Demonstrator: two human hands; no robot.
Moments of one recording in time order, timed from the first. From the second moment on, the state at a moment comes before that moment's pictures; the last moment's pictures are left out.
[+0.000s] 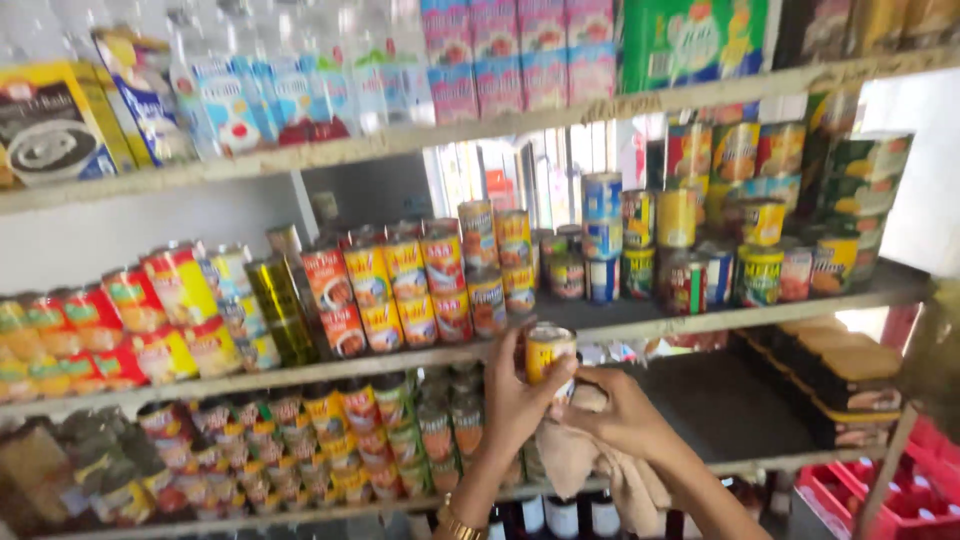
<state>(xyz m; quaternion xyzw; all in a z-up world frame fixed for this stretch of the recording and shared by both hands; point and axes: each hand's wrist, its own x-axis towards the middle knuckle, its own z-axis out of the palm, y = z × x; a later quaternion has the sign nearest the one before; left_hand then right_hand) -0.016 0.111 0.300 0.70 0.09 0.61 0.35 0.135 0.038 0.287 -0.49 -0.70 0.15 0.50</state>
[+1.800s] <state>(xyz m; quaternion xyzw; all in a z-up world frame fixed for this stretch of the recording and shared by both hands) -0.061 0.120 -0.052 0.58 0.42 0.56 0.41 0.250 0.032 0.022 -0.36 -0.34 0.60 0.62</state>
